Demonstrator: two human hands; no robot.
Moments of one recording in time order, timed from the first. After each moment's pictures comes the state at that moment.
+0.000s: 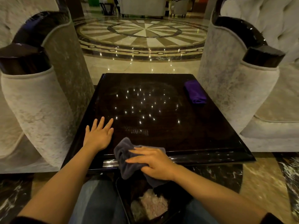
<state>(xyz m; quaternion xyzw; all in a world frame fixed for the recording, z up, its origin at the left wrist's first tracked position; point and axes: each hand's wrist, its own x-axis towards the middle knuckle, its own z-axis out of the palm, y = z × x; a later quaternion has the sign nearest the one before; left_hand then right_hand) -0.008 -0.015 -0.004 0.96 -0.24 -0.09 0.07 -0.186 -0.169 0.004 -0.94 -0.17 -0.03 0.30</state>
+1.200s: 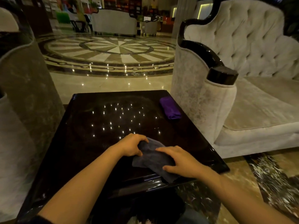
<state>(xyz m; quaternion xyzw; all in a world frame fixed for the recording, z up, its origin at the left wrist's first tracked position) -0.042 -0.170 0.045 0.80 -0.53 -0.23 0.16 -0.227 -0.293 0.036 -0.98 0.09 0.01 0.19</state>
